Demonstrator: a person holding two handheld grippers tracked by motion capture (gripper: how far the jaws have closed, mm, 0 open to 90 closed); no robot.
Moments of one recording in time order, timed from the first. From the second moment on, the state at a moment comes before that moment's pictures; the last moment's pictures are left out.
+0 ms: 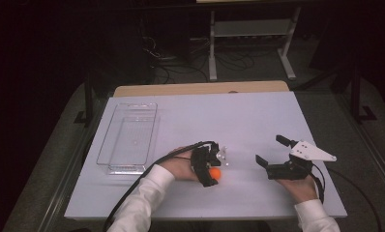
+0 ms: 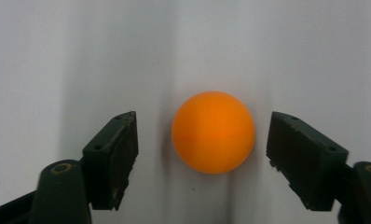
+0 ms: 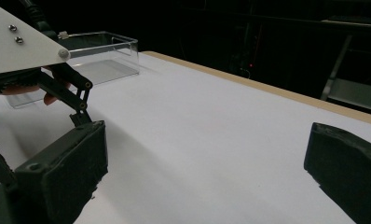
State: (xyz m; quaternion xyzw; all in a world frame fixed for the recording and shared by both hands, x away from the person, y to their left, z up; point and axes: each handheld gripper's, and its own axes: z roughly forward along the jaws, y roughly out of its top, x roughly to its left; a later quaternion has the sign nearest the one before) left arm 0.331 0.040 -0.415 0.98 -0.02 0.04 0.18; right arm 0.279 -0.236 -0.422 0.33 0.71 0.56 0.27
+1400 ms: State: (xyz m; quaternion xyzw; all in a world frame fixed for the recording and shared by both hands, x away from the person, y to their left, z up) left arm 0.329 0.055 -0.394 0.98 -0.01 0.04 0.20; right arm 0.278 -0.235 -0.422 0.33 0.71 0.56 0.27
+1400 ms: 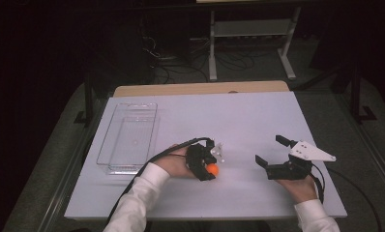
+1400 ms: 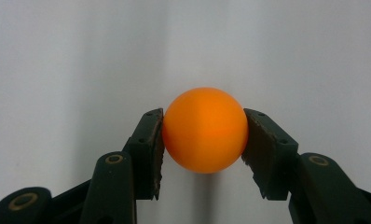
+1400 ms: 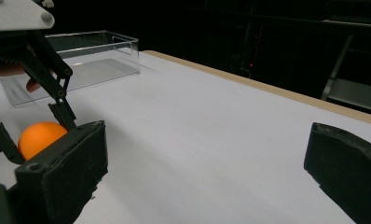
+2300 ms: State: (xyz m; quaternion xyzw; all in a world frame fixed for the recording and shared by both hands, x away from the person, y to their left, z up) left arm 0.326 0.090 -0.353 0.97 0.01 0.07 0.22; right arm 0.278 -0.233 -0.422 0.32 0.72 0.56 0.27
